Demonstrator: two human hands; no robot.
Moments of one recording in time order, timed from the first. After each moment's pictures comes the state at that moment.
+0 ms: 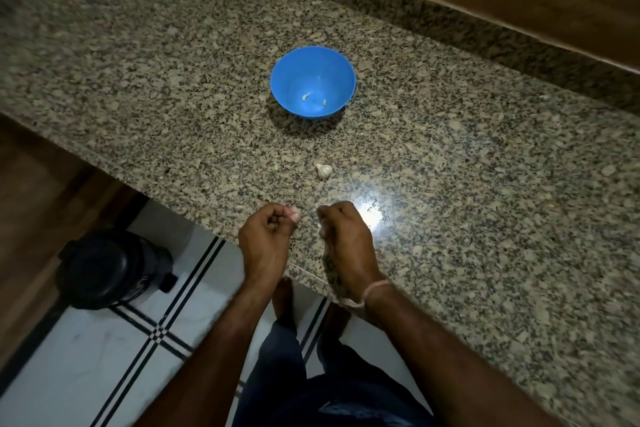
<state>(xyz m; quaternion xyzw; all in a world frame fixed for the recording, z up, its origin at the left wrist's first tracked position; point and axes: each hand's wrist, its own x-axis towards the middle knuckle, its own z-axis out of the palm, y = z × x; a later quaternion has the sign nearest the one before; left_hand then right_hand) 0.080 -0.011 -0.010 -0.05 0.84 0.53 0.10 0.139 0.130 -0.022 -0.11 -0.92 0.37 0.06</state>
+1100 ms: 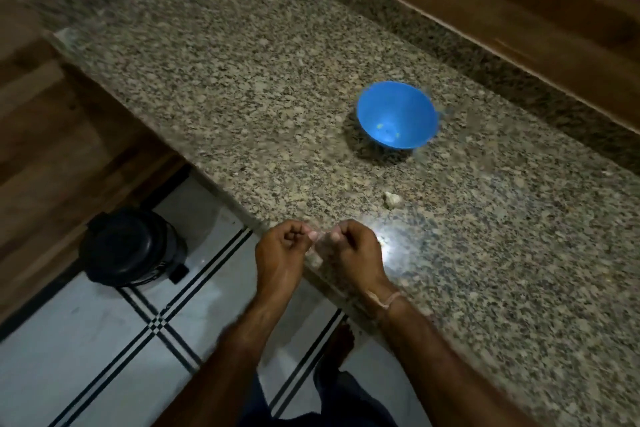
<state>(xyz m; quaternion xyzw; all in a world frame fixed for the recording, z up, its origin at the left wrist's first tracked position) 0.063 -0.094 -0.005 -0.11 0.82 0.55 0.10 0.088 0.045 -0.009 -0.23 -0.77 0.60 -0.05</state>
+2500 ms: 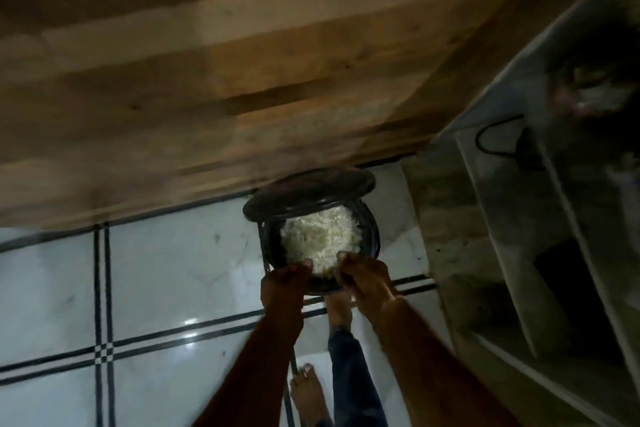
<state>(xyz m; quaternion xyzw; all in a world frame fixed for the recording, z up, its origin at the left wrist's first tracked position) -0.094 -0.664 -0.352 -0.66 0.45 0.59 0.05 -0.178 -0.553 -0.360 -0.36 -0.62 0.54 -0.44</state>
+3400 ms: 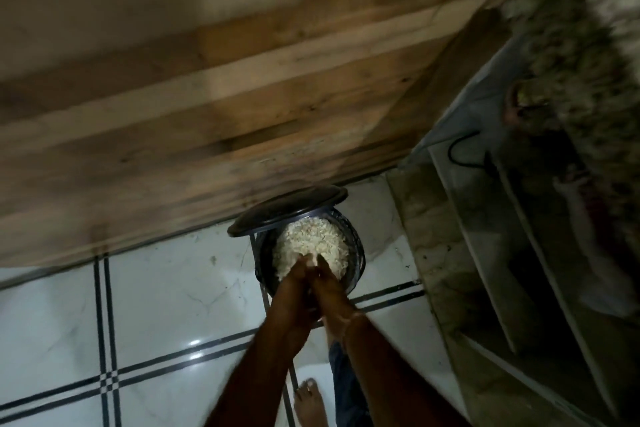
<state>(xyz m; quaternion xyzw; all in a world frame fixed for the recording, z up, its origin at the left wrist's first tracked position) -0.134 -0.647 -0.287 -0.54 0.38 0.73 0.17 -0.178 -0.590 -0.325 -0.31 -0.56 0.57 -0.51</state>
